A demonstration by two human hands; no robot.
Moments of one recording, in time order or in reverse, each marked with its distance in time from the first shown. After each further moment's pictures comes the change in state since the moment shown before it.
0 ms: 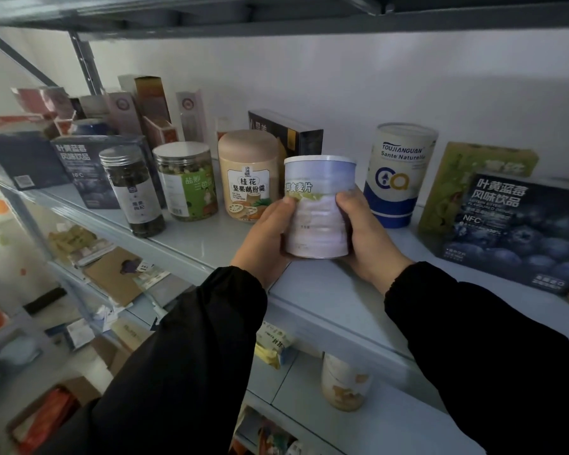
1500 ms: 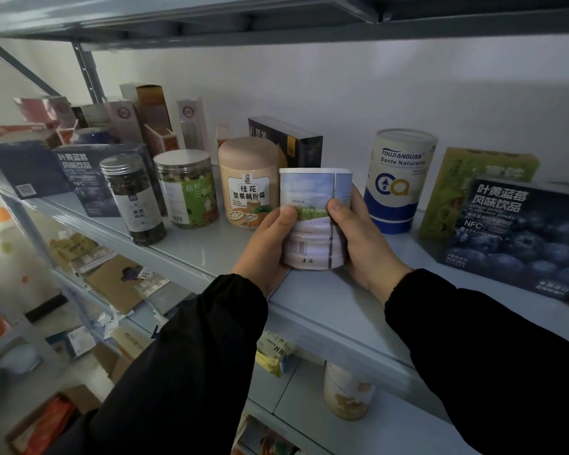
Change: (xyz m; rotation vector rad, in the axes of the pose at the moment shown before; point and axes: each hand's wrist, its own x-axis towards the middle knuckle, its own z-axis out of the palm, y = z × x) left_hand -0.003 0.000 0.000 0.029 -0.052 0.063; right_hand -0.006 -0.003 0.002 -0.115 -0.033 -0.064
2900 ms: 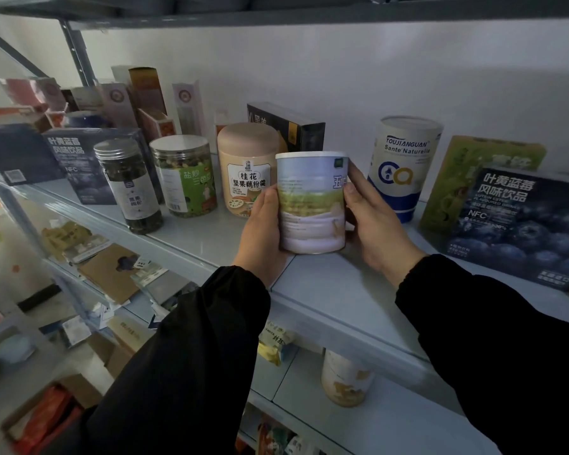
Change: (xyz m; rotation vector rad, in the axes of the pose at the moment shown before) left_hand 0.008 -0.002 -0.003 -0.049 0.147 0.043; right_hand 0.010 0.001 -0.017 -0.085 0.069 0.014
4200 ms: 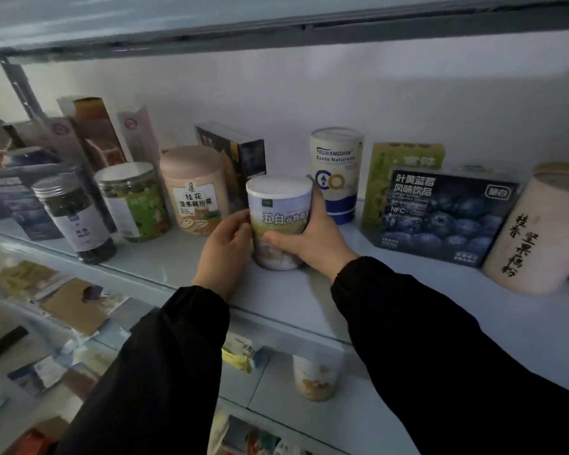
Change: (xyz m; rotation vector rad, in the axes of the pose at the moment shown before) left_hand -0.013 -0.002 0.009 0.826 0.050 0.155; right_hand -0.021 -0.007 -0.017 -0.372 0.030 -0.080
